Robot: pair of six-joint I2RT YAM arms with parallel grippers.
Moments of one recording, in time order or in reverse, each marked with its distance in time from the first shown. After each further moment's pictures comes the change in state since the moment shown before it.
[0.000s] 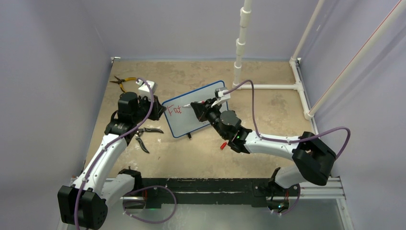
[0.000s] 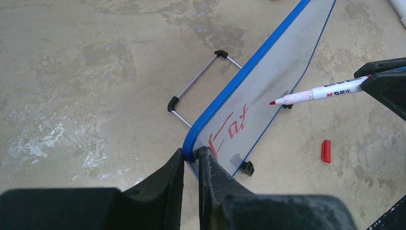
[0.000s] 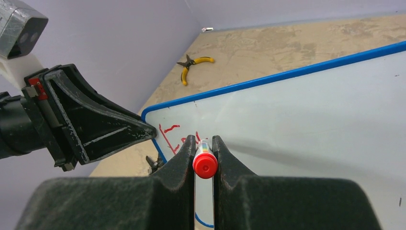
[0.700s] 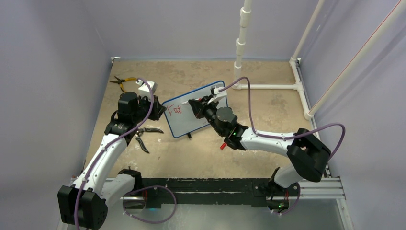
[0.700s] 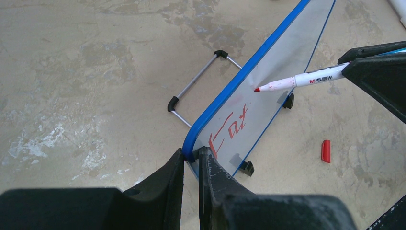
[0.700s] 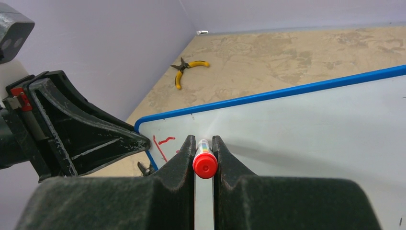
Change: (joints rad) left arm 0.000 0.000 0.000 0.000 0.001 0.000; right arm -0.010 0.062 0.069 -0.009 0.000 -0.047
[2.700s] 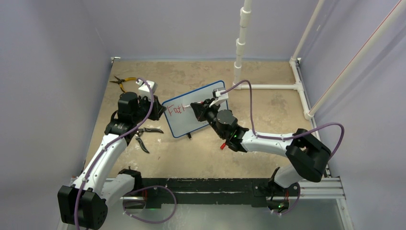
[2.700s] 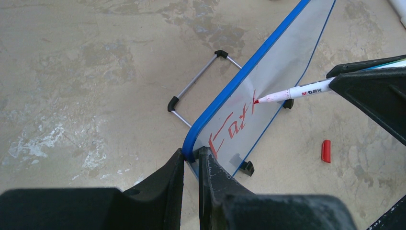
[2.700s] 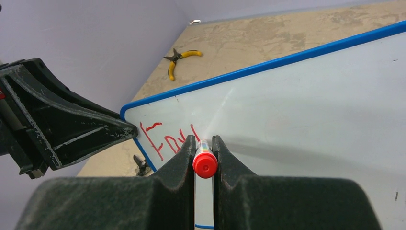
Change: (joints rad) left arm 0.000 0.000 0.000 0.000 0.000 0.000; right arm -0.003 0.000 -0.052 0.007 0.016 0.049
